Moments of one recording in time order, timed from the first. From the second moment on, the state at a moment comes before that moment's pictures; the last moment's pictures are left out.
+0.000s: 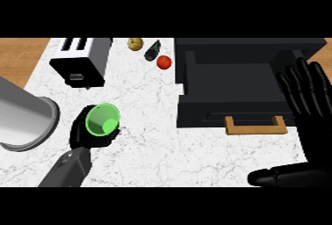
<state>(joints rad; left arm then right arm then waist) -0.51 0.14 0.28 -0.30 0.21 -0.27 -0.95 -0.10 -0.08 -0.05 -2.08 -0.16 0.13 0.17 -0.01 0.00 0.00</state>
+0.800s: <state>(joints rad) -0.37 0.14 0.26 -0.53 0.23 -0.23 -1.00 -0.10 -0.09 -0.08 -2.07 -0.17 0.14 0.17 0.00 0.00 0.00</state>
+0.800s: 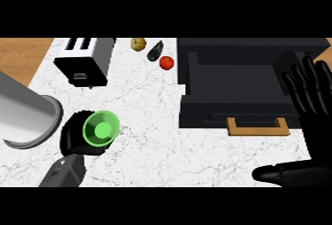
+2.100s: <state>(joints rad) -0.54 0.02 0.02 -1.37 0.26 0.01 -0.30 -0.08 -0.10 -0.09 -2.09 -0.17 0.15 0.17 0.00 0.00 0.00</state>
